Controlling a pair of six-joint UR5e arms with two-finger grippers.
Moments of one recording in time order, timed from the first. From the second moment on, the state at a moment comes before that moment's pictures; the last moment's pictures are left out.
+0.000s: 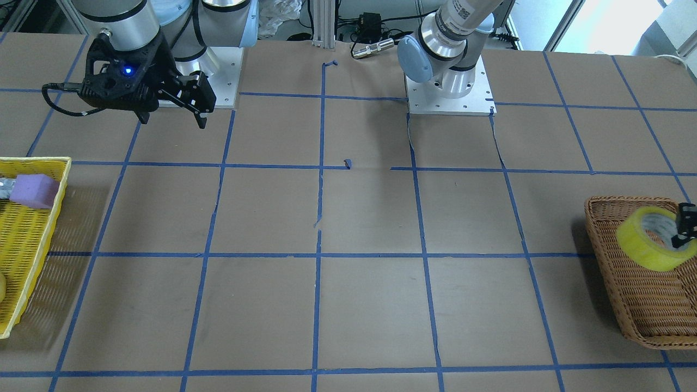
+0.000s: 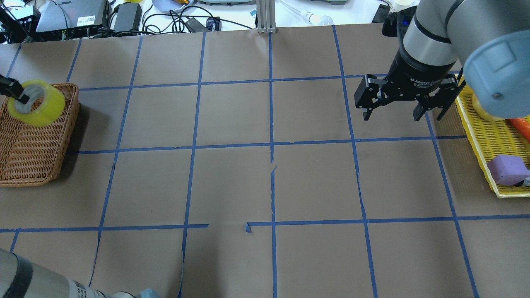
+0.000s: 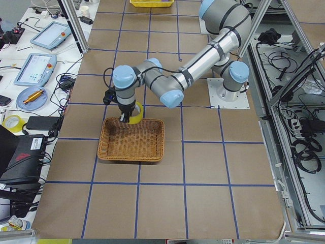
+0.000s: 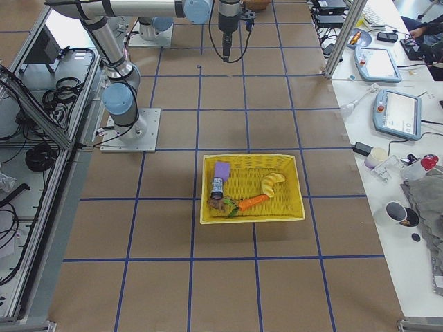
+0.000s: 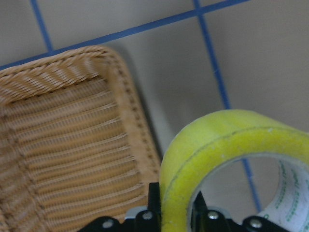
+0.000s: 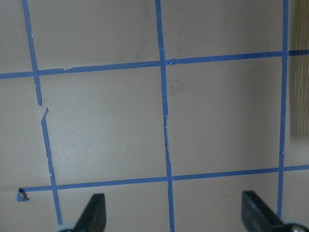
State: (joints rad) left arm -0.84 -2.02 -1.42 -1.18 1.54 1.08; right arm 1.60 -1.65 1.67 -1.57 -1.58 0.09
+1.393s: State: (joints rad) left arm -0.94 -1.97 -1.33 -1.31 1.47 1.01; right arm 1.60 -1.65 1.67 -1.56 -1.59 0.09
